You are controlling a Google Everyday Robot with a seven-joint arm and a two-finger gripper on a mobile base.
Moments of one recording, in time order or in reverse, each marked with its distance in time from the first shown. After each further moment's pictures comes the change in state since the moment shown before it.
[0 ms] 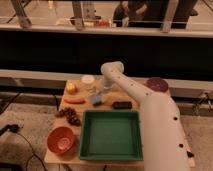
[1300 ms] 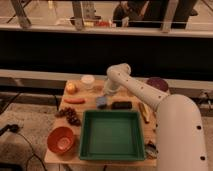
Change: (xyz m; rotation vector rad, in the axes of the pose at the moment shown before) arm 0.018 0.039 -0.027 0.017 0.040 0.060
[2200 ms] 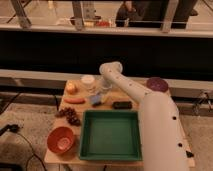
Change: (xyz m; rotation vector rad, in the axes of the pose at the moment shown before) arm -0.024 -0.038 0.028 -0.018 -0.029 -0.065
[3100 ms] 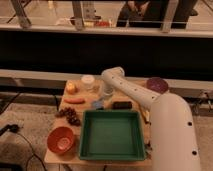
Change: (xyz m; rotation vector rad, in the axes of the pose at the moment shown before) arm 0.001 0.045 0.002 -0.026 0.036 -0.014
